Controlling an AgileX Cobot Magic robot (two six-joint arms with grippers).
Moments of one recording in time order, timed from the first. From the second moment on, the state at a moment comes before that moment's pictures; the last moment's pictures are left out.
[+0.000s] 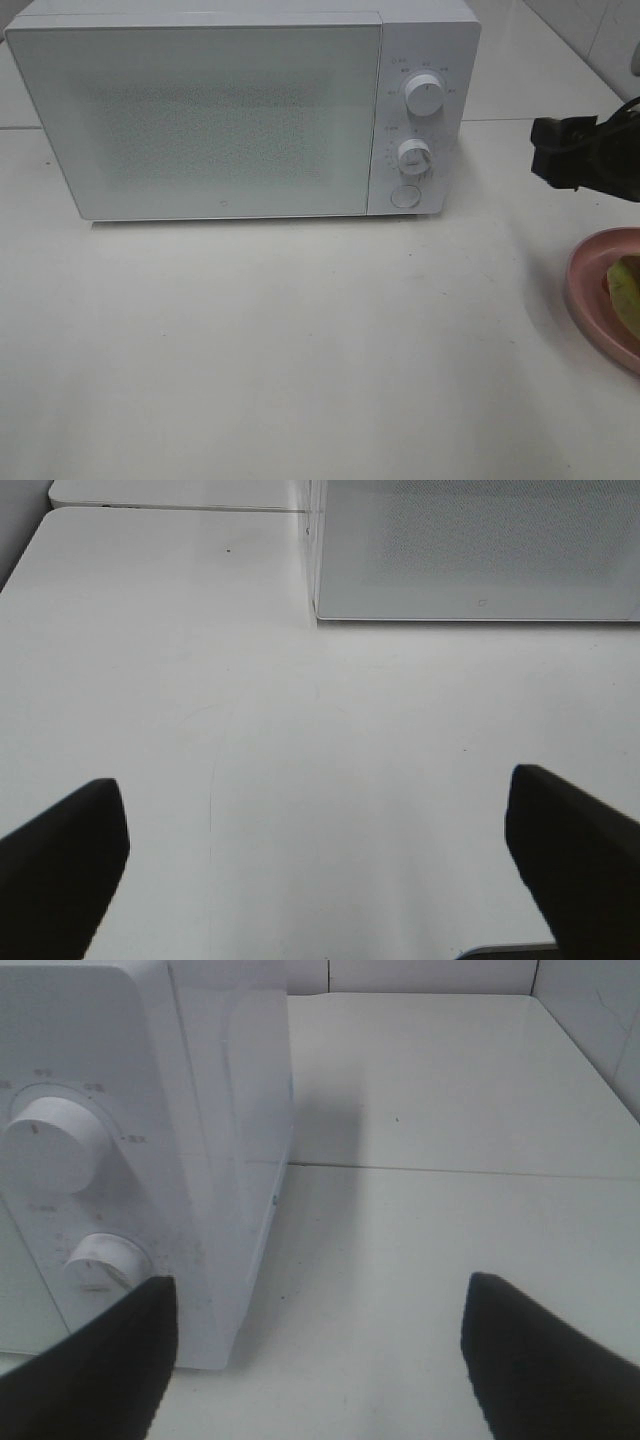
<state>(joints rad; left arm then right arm) 0.00 0.00 -0.50 -0.09 1.04 0.01 0.19 1.36 -0.37 0.13 -0.71 -0.10</state>
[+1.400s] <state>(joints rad) 0.00 0.00 -0.50 -0.09 1.04 0.01 0.73 1.72 -0.32 0.67 -1.11 -0.19</state>
